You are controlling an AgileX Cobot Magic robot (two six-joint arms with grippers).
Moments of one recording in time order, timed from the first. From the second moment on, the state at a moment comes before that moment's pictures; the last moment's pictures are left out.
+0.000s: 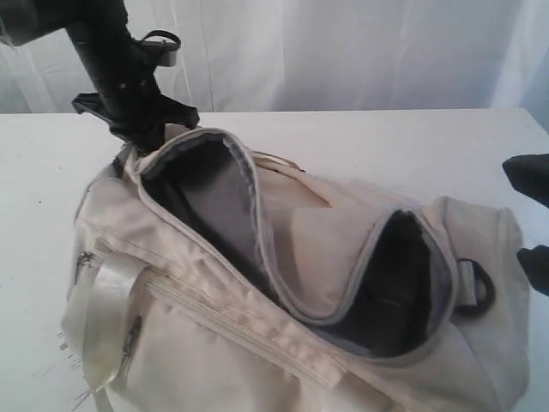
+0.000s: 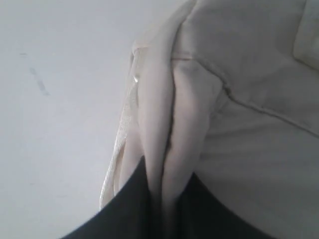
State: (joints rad) left arm -0.33 2.11 -2.03 -0.08 1.32 0.04; right arm 1.41 0.77 -0.90 -0.88 1.22 0.67
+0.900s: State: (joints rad) left arm -0.15 1.68 -1.49 0.14 1.29 0.06; right arm 1.41 0.77 -0.90 -0.79 1.22 0.73
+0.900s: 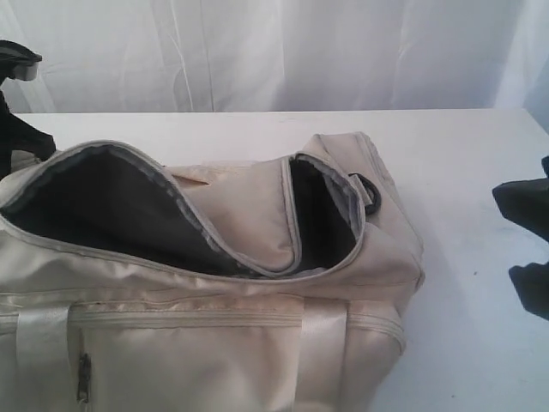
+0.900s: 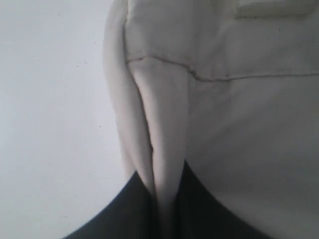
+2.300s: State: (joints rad) left arm -0.28 1.35 -1.48 -0.66 1.32 0.96; right arm 1.41 0.76 -0.90 -1.16 1.22 0.69
